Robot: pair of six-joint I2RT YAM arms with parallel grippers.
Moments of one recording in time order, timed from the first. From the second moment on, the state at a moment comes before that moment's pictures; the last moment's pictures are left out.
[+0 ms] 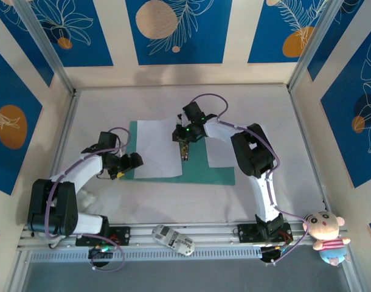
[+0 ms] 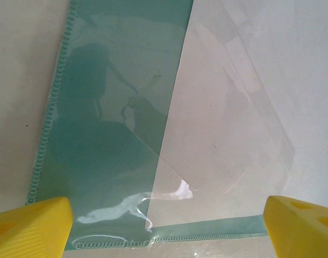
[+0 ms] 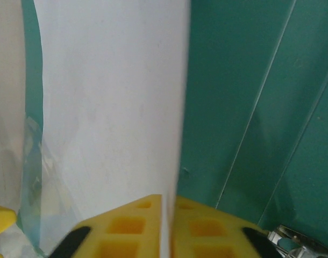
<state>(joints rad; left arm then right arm) -0.12 1.36 0.71 -0.58 0.32 -0.49 0.56 2.16 1.56 -0.40 -0.44 0.56</state>
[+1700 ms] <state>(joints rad) -0.12 1.38 0.71 -0.57 0.32 -0.49 0.59 2.15 1.46 -0.28 -0.41 0.72</state>
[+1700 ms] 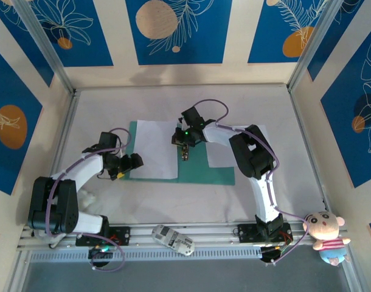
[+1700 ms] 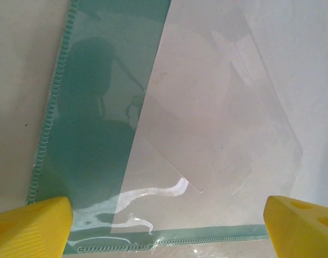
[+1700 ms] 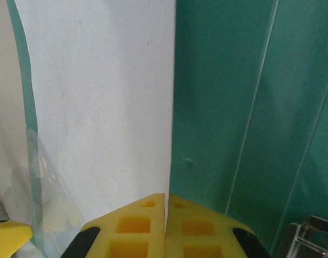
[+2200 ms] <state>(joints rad) -0.12 1.38 0.71 -0.57 0.32 -0.49 0.58 2.15 1.48 -0.29 -0.39 0.73</state>
